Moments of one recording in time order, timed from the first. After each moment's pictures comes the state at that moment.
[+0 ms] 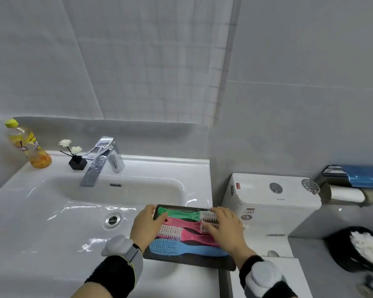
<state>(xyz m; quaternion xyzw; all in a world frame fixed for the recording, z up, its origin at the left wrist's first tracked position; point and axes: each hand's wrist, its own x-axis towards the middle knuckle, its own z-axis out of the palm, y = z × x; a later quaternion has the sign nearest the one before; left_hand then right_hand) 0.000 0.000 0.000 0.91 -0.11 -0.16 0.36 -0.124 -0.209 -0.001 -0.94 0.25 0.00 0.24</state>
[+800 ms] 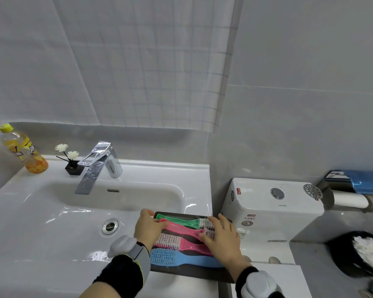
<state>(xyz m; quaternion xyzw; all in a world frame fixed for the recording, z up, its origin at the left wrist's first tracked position) 0.015 -0.023 0.000 0.87 0.04 -0.22 0.45 -0.115 -0.205 -0.018 -0.92 0.28 0.05 0.25</state>
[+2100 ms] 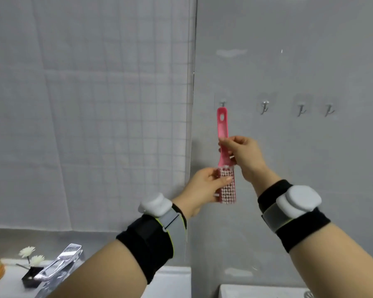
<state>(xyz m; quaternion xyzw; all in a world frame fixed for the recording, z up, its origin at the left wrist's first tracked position) 0.038 -0.238 0.346 0.62 -0.35 -0.23 0.66 0.013 -0.368 0.401 -0.71 0.06 -0.35 0.60</state>
